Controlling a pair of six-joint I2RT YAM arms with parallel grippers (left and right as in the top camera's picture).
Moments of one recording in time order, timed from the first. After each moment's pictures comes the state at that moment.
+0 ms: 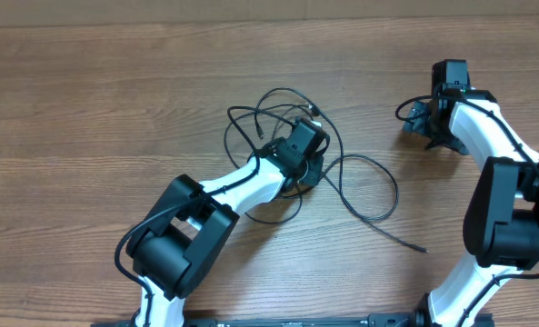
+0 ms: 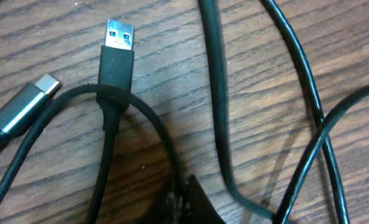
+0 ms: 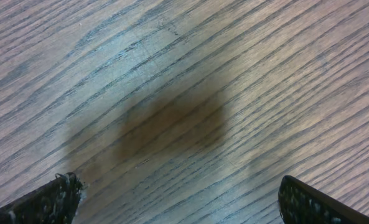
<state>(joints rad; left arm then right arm) -0.69 2.01 1.19 -0.20 -0.02 -0.39 -0.10 1.97 1.36 -0.69 0.28 0.40</state>
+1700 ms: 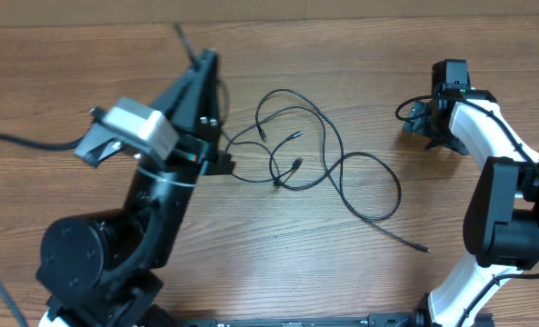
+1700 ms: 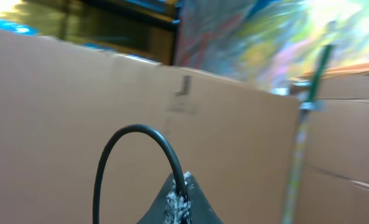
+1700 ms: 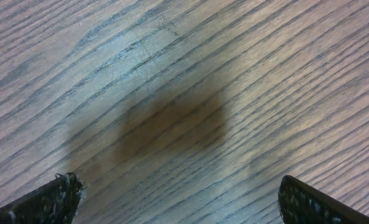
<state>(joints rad) -0.69 0.90 1.19 0.17 -0.28 -0.03 -0.10 1.97 1.36 -0.69 0.27 0.40</state>
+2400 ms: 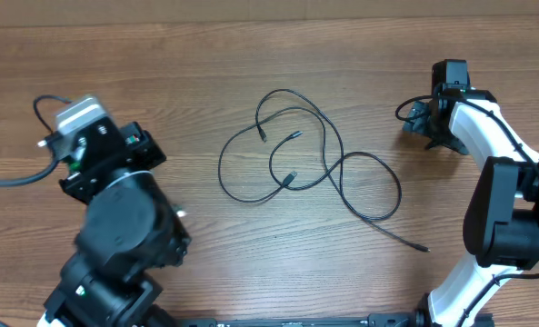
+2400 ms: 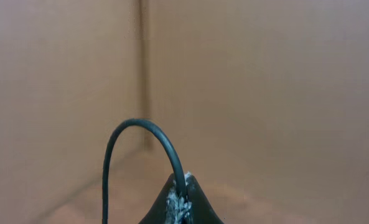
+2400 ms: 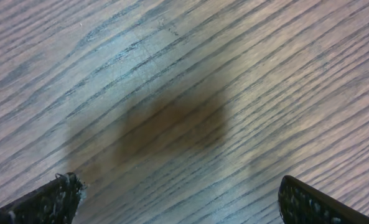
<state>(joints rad) -0.69 0.90 1.19 -0.27 -1.29 0.00 -0.10 1.97 1.36 -0.69 0.28 0.40</state>
